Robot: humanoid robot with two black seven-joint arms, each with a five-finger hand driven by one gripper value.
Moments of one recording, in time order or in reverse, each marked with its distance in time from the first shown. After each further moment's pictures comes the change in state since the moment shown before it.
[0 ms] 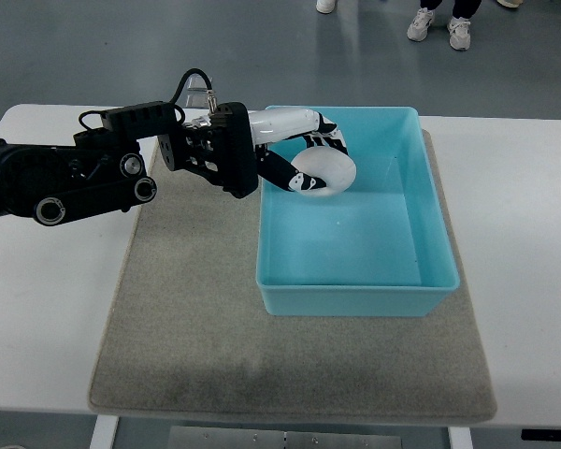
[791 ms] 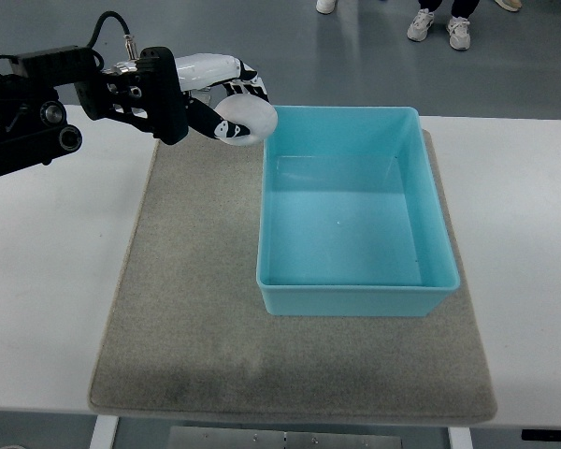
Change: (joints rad) left arm -0.114 0.171 0.065 0.037 0.002 -0.043 0.010; right arm 0.000 0.000 0.000 0.000 0.000 0.000 0.000
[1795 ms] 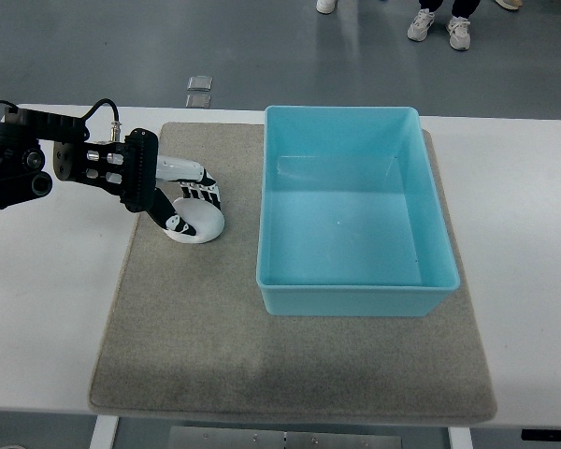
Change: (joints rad) left arm 0.030 0.062 0.187 -0.001 0.006 -0.274 0.000; right arm 0.000 0.000 0.000 0.000 0.000 0.000 0.000
